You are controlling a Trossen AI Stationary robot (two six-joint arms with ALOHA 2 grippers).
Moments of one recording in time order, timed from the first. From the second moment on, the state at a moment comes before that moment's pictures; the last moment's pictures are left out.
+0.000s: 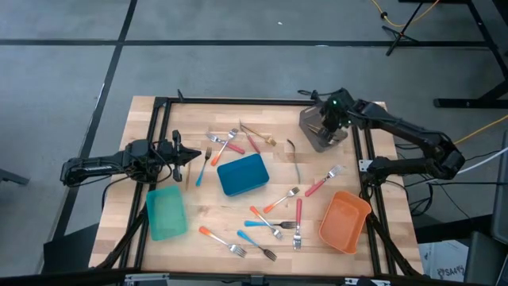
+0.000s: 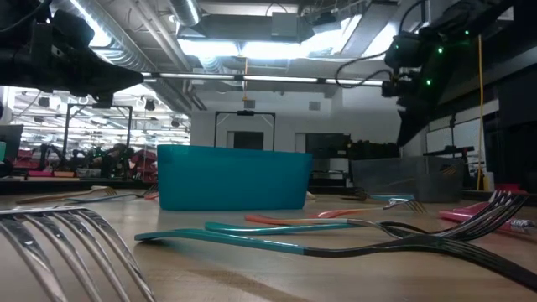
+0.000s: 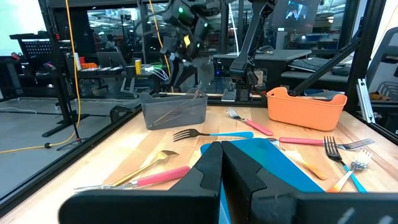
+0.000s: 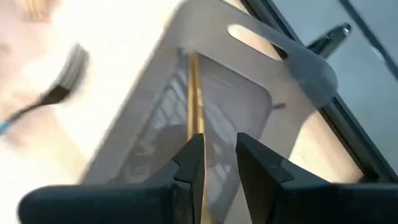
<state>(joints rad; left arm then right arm) 0.15 0.00 0.01 0.01 -0.04 0.00 -0.77 1.17 0.82 -0.67 0.02 -0.23</state>
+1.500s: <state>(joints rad) 0.15 0.00 0.01 0.01 -0.04 0.00 0.07 1.17 0.89 -0.80 -0.02 -0.05</state>
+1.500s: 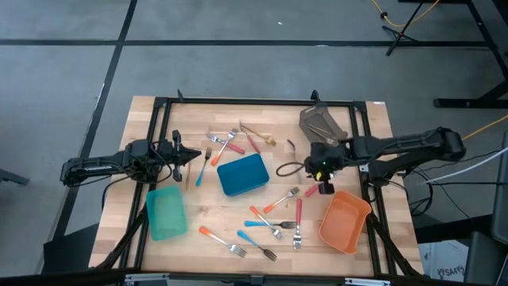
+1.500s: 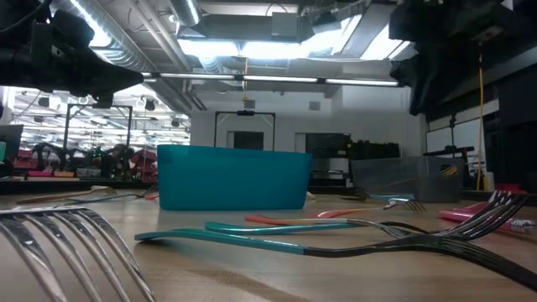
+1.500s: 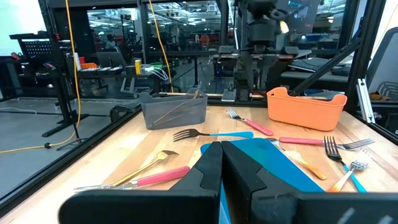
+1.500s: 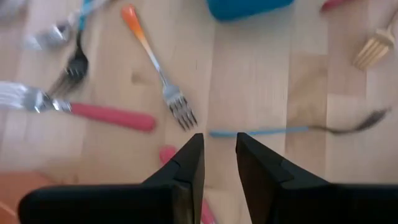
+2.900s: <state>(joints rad) 0.15 0.00 0.01 0.01 -0.04 0.00 0.06 1.37 0.89 -1.10 0.07 -0.44</state>
